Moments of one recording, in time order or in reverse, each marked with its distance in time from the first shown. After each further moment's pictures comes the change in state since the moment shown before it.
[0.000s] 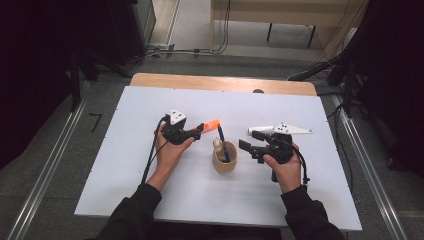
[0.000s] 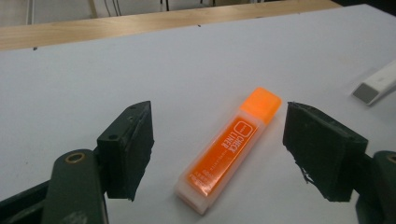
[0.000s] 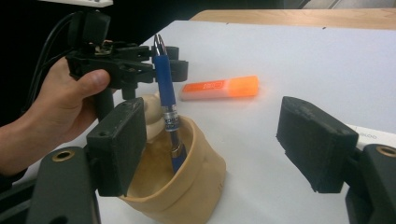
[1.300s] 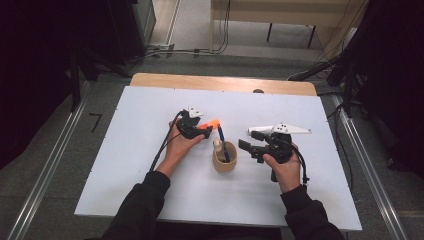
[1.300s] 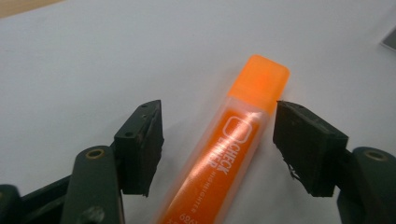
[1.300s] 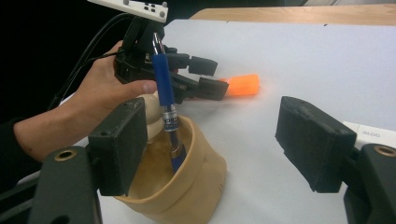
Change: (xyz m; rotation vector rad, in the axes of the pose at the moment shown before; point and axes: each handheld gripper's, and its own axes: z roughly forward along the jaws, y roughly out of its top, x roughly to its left) left arm -0.008 0.005 0.049 0.186 -0.070 0.127; right arm -0.001 0.000 0.002 0.005 0.002 0.011
